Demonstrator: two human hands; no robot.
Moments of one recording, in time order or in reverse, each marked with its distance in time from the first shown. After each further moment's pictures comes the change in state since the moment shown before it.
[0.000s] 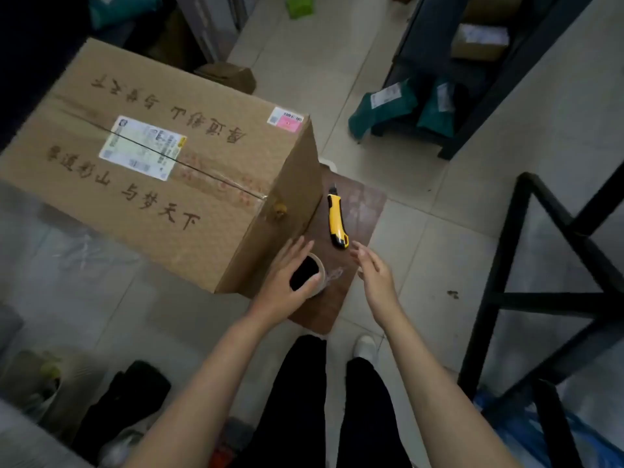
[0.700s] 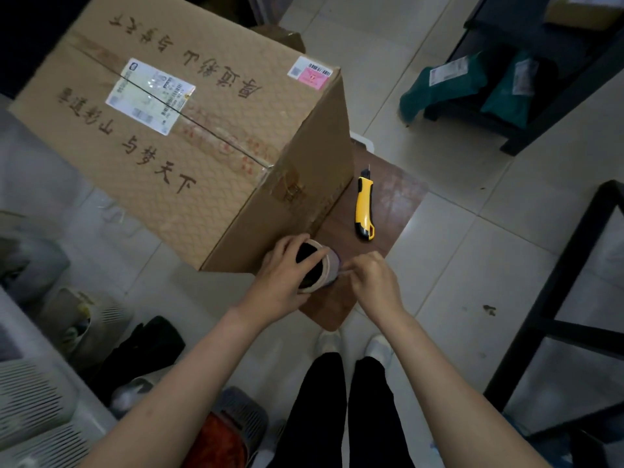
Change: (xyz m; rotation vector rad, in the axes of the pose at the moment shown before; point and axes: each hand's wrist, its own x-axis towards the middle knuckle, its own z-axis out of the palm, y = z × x) left_hand 0.004 -0.027 0.014 0.781 -0.088 -0.005; right_hand 0.047 0.057 0.003 -0.905 -0.233 -0.395
